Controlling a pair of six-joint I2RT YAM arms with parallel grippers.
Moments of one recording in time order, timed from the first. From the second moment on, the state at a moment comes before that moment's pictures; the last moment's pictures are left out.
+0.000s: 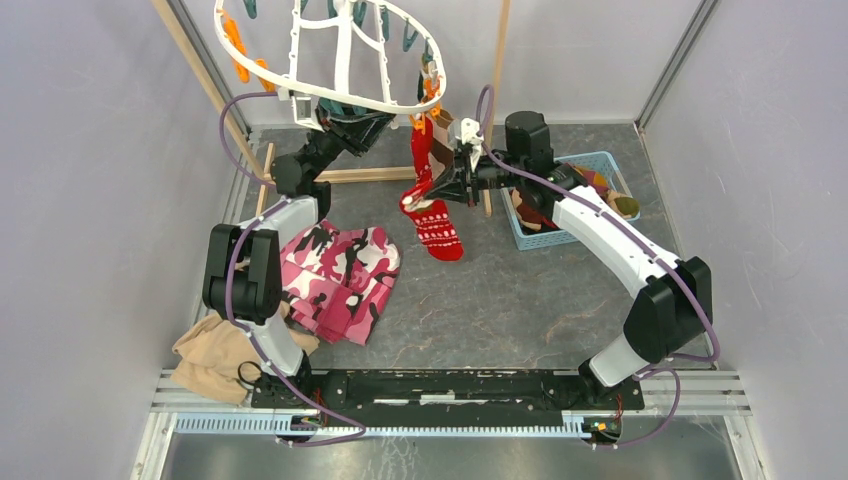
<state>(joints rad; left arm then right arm) -0.15 1.76 1.13 1.51 0.73 -0.89 0.51 1.57 1.40 -0.17 -1.06 -0.35</state>
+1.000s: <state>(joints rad) -0.16 1.76 1.08 1.52 0.66 -1.02 0.59 1.73 1.55 0.08 -0.46 0.22</state>
